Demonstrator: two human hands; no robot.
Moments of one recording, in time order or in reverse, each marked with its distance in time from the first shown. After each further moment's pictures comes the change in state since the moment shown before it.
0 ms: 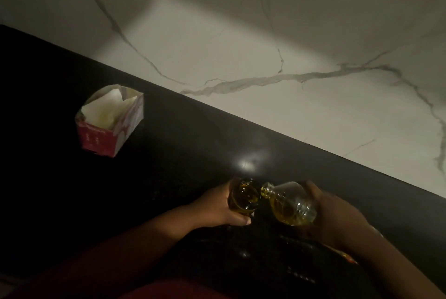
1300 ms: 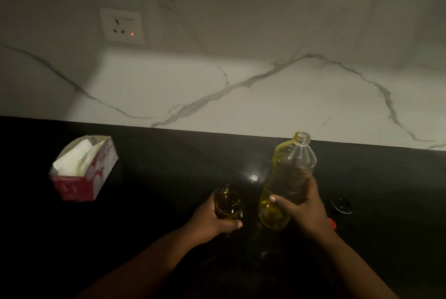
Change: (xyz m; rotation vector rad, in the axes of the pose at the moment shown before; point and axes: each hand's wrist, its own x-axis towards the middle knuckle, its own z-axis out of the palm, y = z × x) left_hand -0.012 0.027 0.036 -0.027 0.043 -0.047; right_hand -0.032 0.027 0.068 1.337 0.519 0.187
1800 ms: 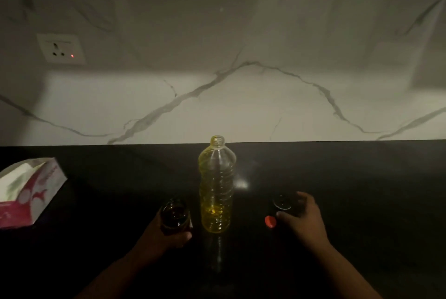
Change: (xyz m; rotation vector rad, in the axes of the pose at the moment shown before) left_hand -0.004 -0.004 0.035 -0.022 0.101 -0.023; right_hand 0.018 0.100 -0.143 -0.283 0.215 0.238
